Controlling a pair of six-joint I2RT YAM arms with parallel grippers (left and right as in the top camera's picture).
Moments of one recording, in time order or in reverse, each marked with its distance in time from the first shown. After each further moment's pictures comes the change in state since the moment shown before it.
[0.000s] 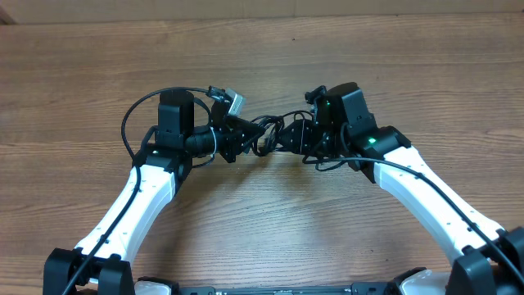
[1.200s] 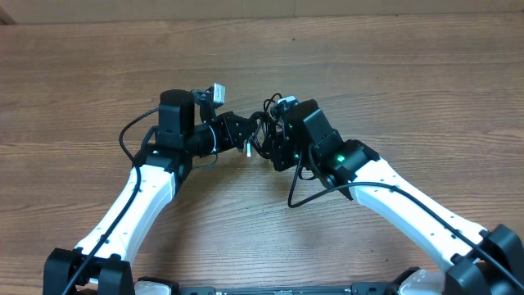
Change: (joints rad) left arm 0.000 0.000 0.000 -0.007 -0.162 -0.636; right arm 0.209 0.017 0.000 0.055 0.376 -0.266
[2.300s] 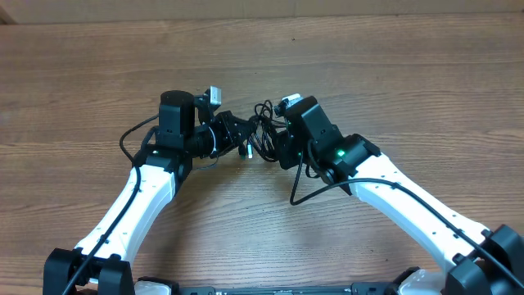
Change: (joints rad) left arm 0.000 0.000 0.000 -0.029 -0.011 -0.150; right arm -0.003 0.008 0.061 -0.142 0.127 -0.056
